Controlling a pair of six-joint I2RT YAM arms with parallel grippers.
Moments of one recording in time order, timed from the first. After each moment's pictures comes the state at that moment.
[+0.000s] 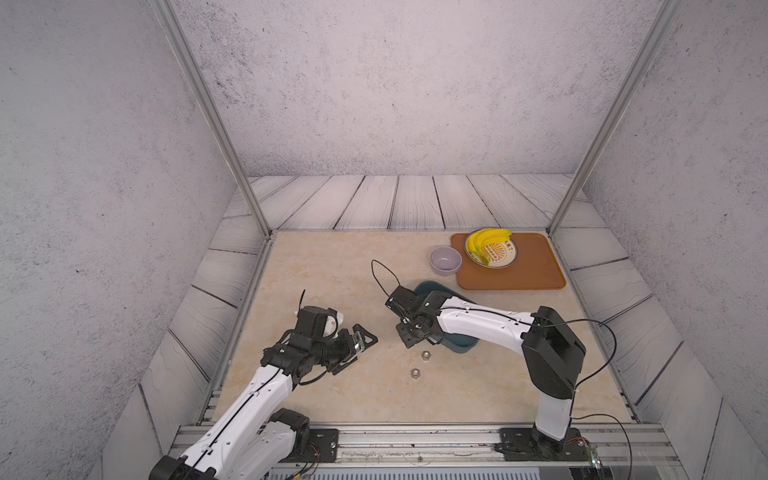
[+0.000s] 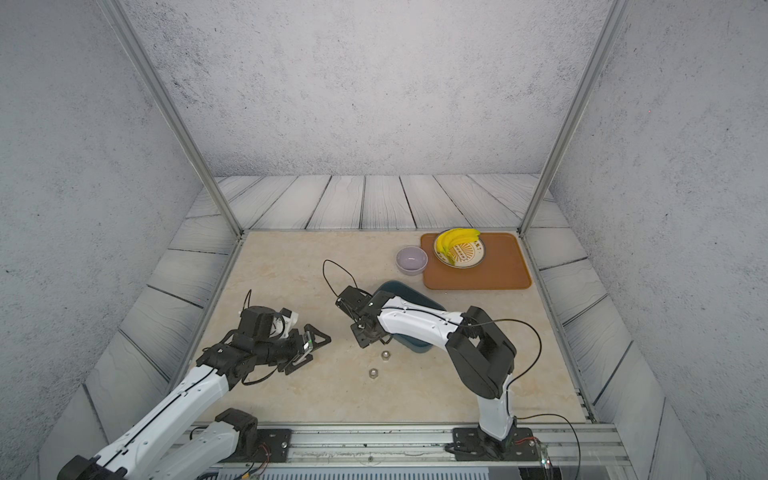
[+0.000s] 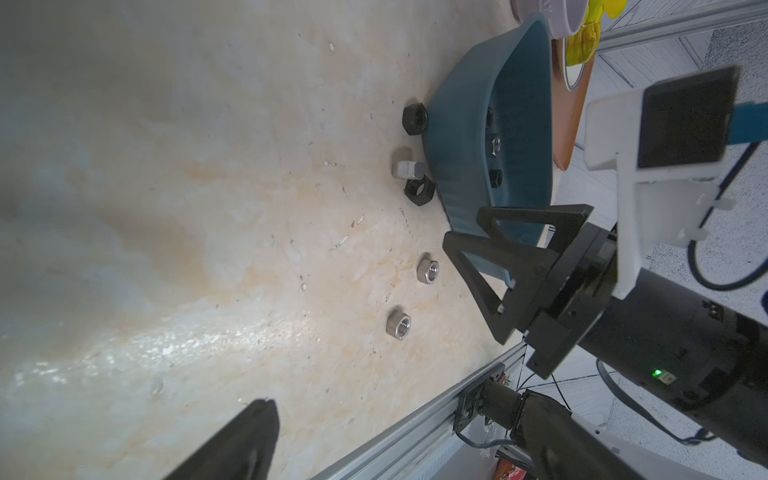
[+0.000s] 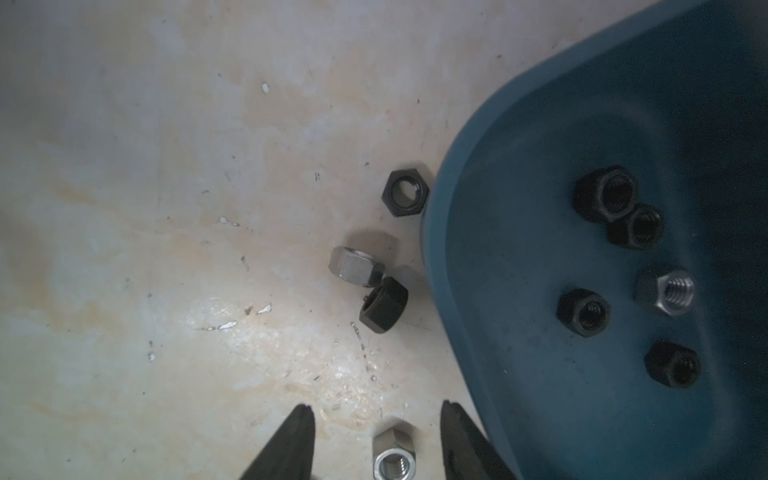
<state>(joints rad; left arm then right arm) -0.35 0.89 0.53 -0.50 0.58 -0.88 0.97 1.89 1.41 -0.81 0.19 0.39</state>
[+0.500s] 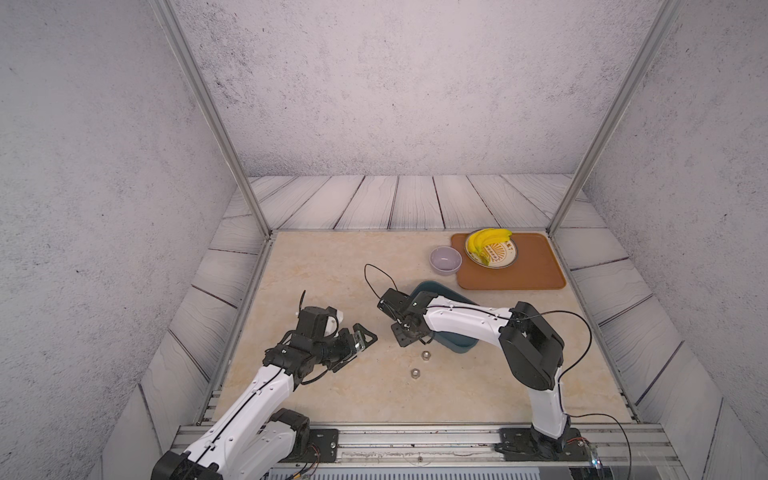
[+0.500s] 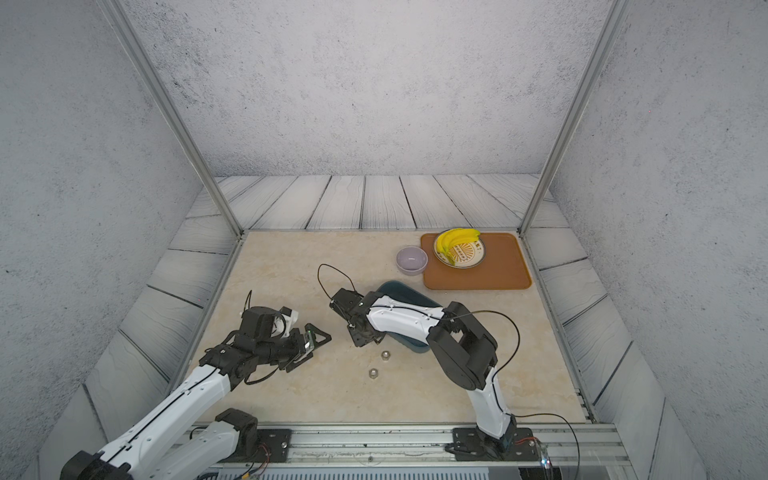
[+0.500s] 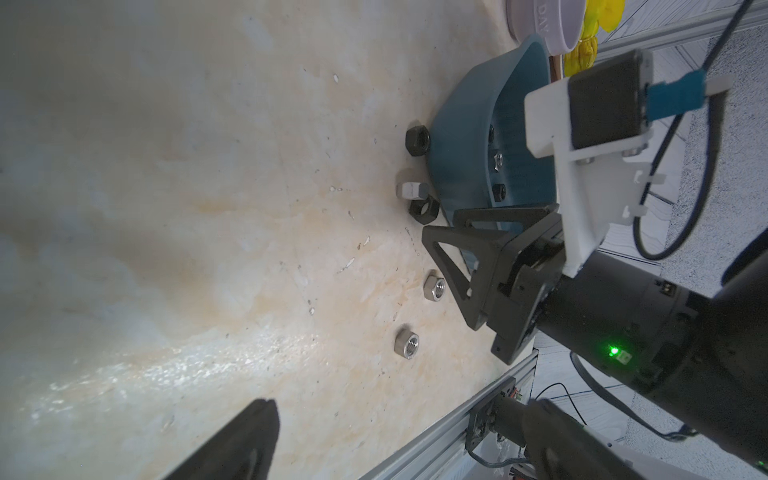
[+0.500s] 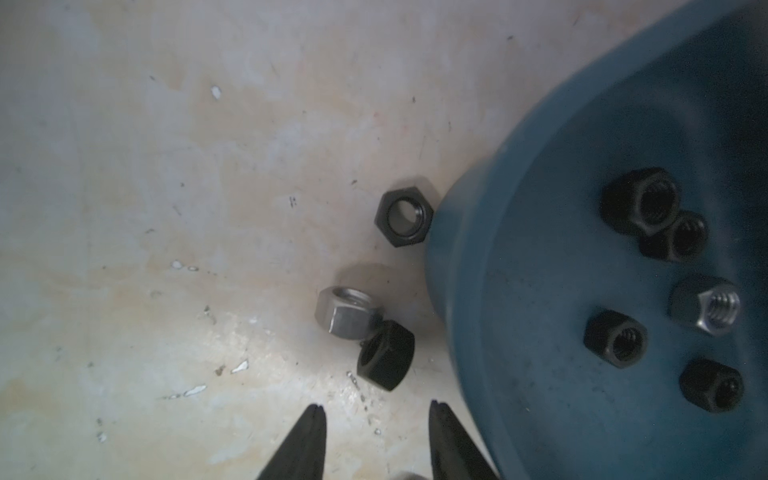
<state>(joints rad) -0.35 0.89 0.50 -0.44 0.54 -0.86 0.97 2.01 1.49 -0.83 0.22 0.46</state>
